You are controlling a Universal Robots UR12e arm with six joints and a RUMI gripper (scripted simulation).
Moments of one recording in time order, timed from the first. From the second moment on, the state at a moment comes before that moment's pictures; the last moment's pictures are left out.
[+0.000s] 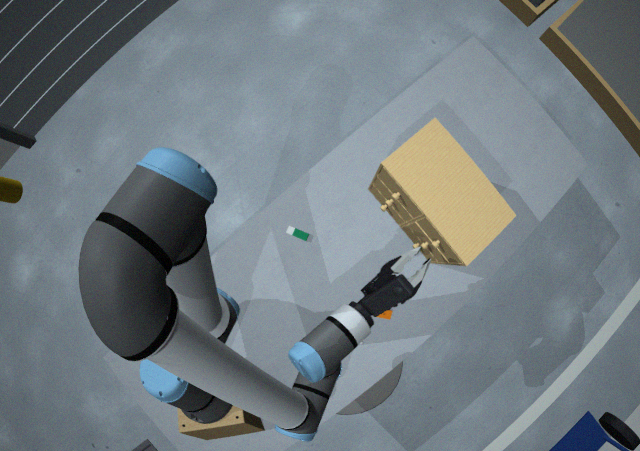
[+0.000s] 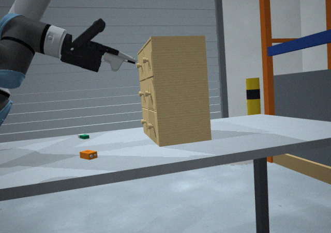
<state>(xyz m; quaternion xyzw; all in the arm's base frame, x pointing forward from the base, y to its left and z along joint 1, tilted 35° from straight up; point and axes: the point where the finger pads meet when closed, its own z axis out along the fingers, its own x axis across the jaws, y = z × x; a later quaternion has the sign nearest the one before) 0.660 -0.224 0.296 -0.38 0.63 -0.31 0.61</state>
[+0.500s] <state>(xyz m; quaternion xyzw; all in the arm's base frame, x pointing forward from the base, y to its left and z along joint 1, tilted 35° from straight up) 0.660 -0.225 0.297 -0.38 0.63 -0.31 0.61</state>
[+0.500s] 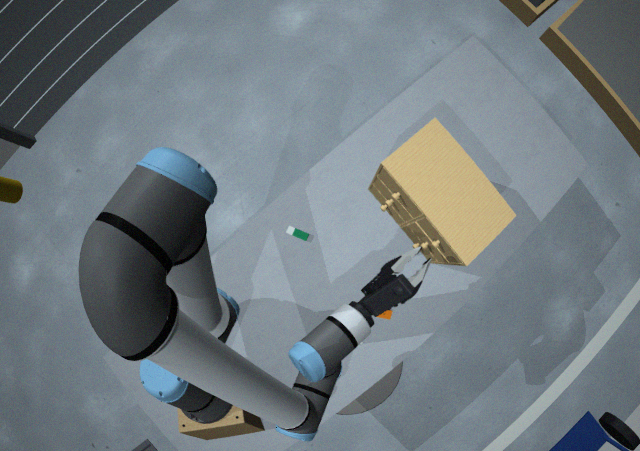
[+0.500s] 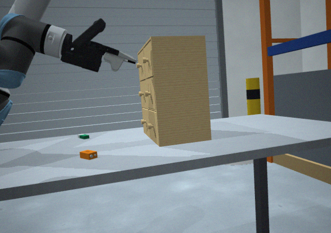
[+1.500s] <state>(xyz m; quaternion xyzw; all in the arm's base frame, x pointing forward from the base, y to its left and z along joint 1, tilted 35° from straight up) 0.681 -0.226 0.302 -0.38 0.63 -0.31 0.61</state>
